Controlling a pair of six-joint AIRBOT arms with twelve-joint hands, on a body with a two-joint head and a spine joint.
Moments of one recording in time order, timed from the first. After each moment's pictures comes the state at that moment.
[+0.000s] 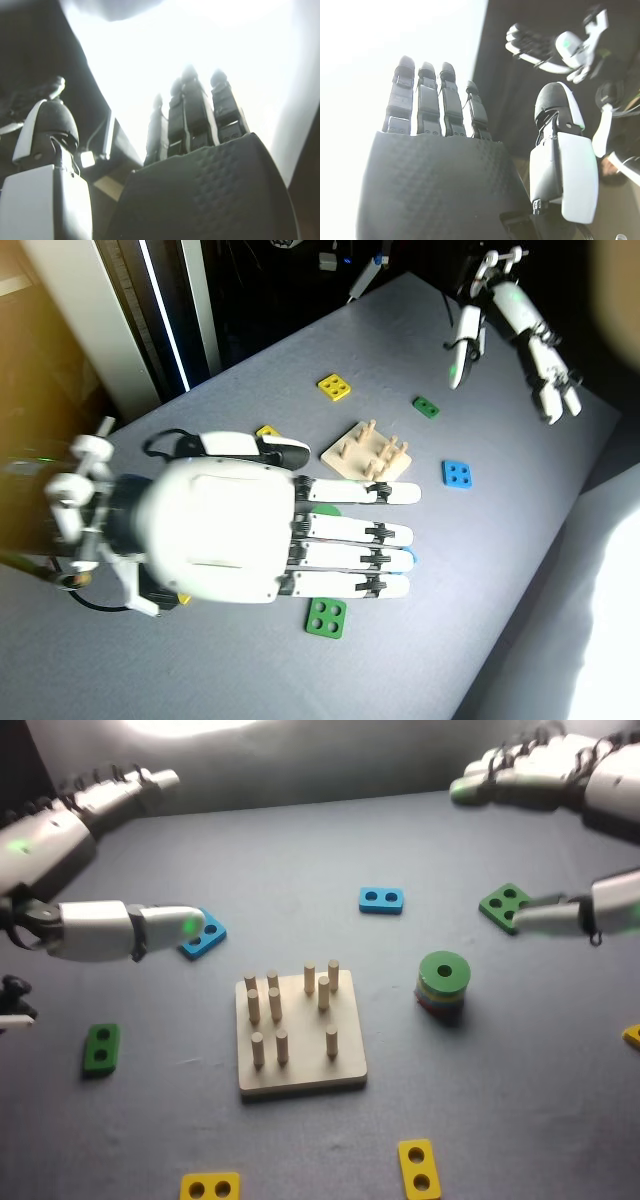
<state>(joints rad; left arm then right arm) 0.97 -1.01 1.21 -0.28 -0.92 0.55 -0.72 -0.98 1.27 -0.38 0.68 -0.31</state>
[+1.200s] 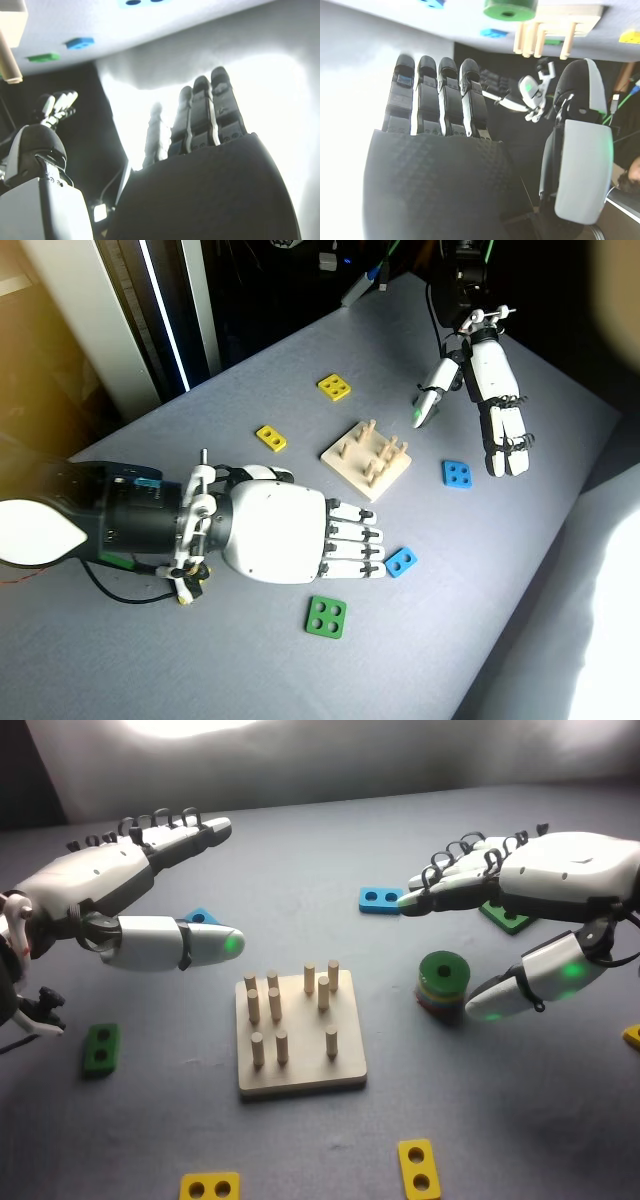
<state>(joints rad) 0.89 -1.09 1.29 -0.25 -0.71 0.60 -0.71 -1.13 1.36 -0.64 0.52 -0.11</state>
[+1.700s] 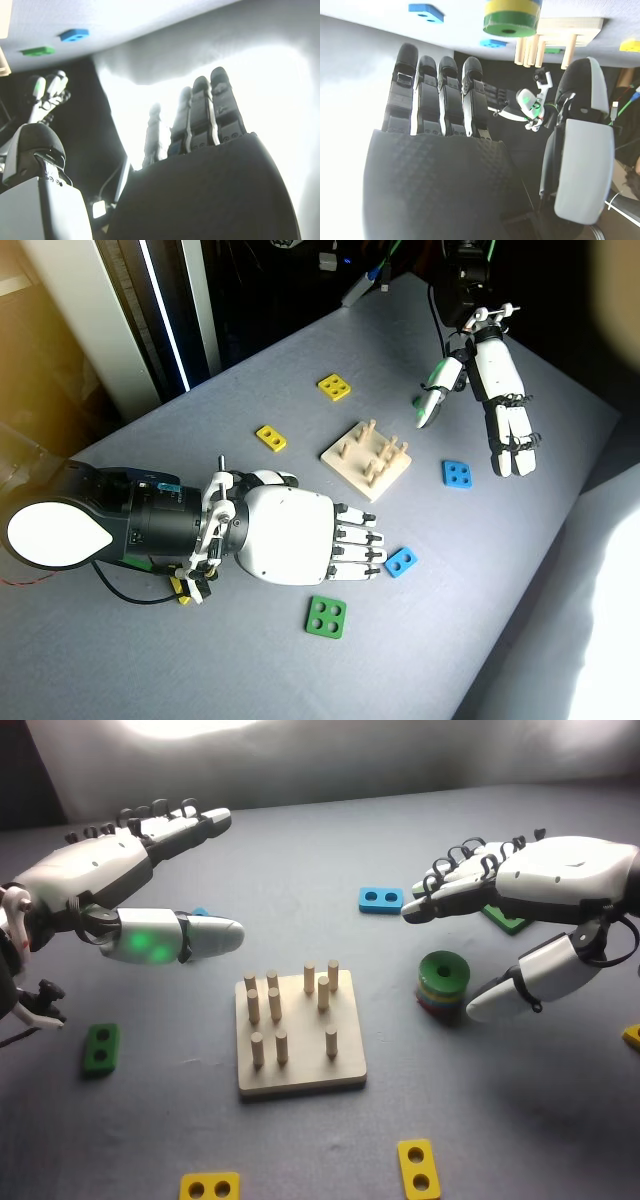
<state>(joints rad) 0.88 -1.09 1.30 -0.24 -0.71 0.60 -0.71 -1.16 1.40 -0.65 0.49 -0.11</state>
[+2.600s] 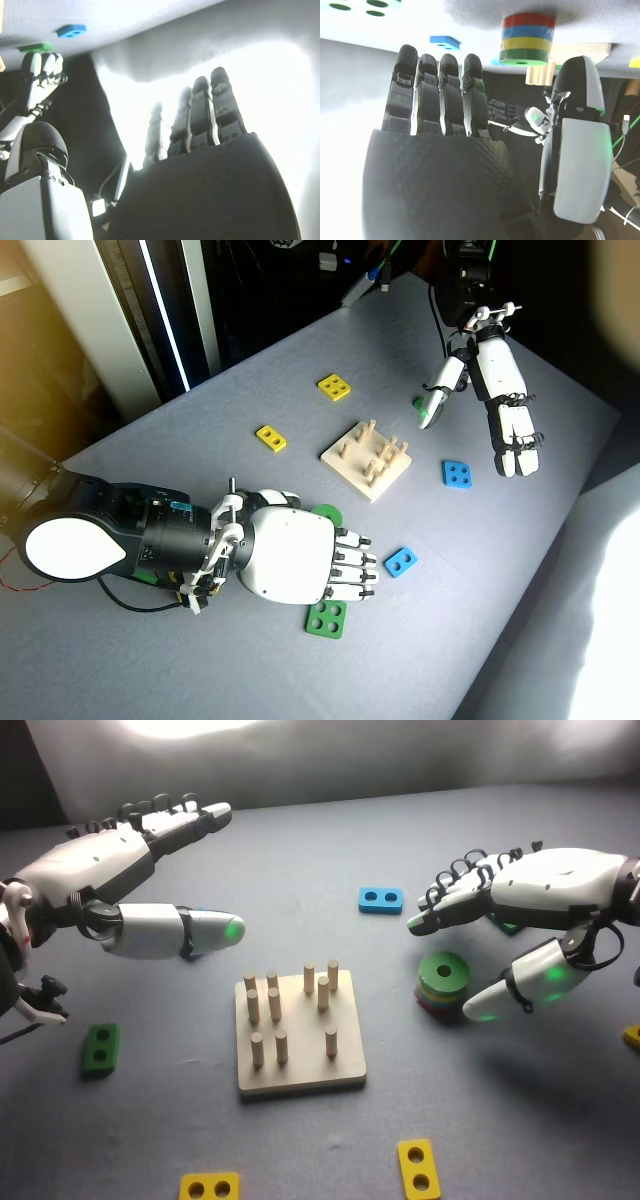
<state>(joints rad) 0.87 -1.09 1.30 -0.24 -0.71 0.60 -0.73 -1.21 1.45 -0.65 0.45 -0.08</state>
